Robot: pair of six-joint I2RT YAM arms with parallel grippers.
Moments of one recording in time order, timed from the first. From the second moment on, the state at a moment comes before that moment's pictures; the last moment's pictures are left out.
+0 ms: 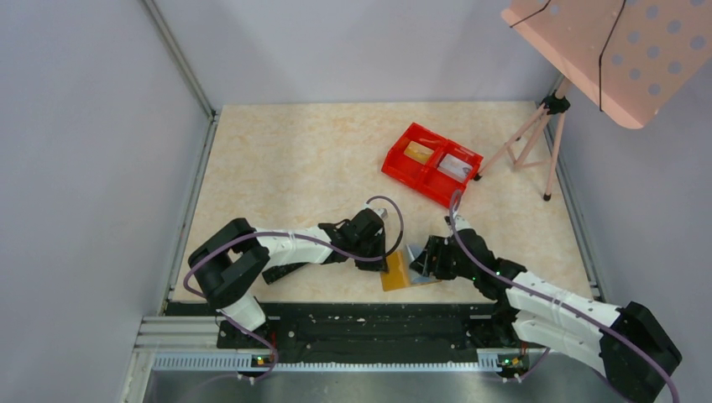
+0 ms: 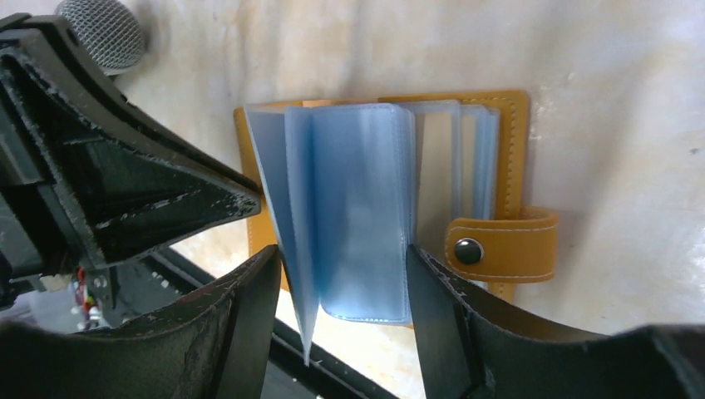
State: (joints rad) left arm -0.95 1.64 0.82 -0.13 0.16 -0.81; right arm 0.71 0.87 0.25 -0.08 -0.06 0.80
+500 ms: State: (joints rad) left arm -0.95 1.64 0.82 -0.13 0.17 -0.81; right arm 0.71 0.87 0.20 0.14 -0.19 0.91
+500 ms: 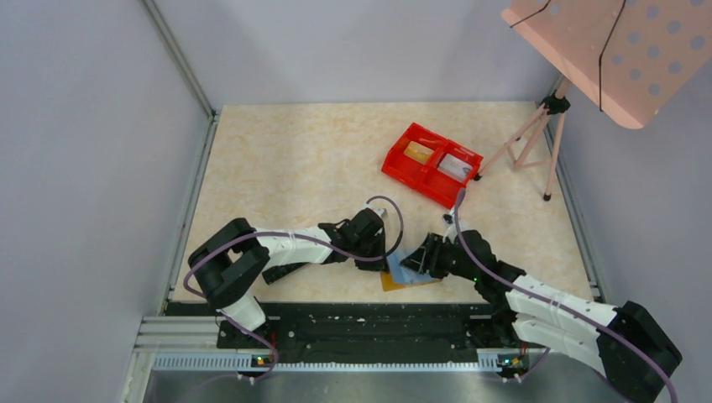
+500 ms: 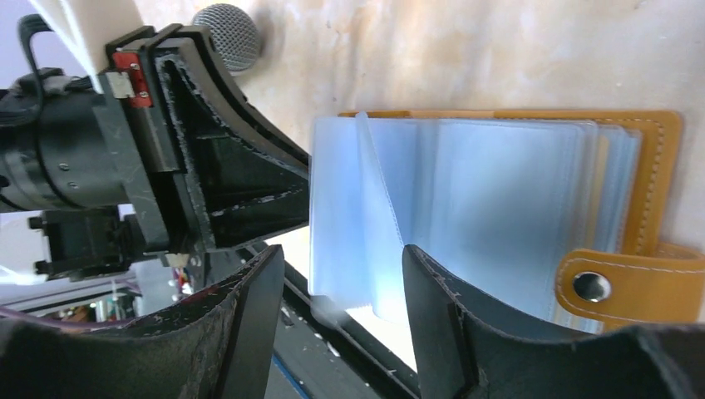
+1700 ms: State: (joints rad) left arm -0.85 1.56 0.91 -0.14 0.28 -0.83; right arm 0.80 1.09 0.18 0.37 -0.22 0.96
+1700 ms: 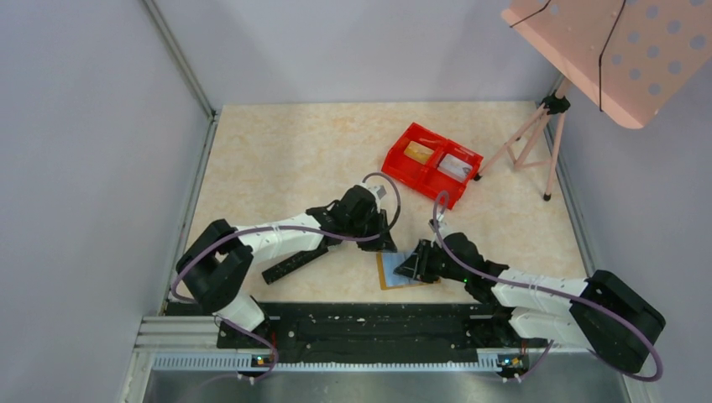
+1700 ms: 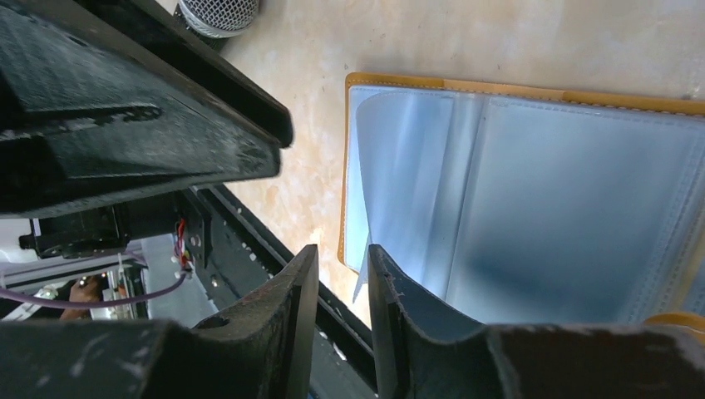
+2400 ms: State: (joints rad) left arm -0.85 1.63 0.94 -0.06 0.37 -0.80; right arm 0.82 1.19 0.18 0.53 -0.26 0.94
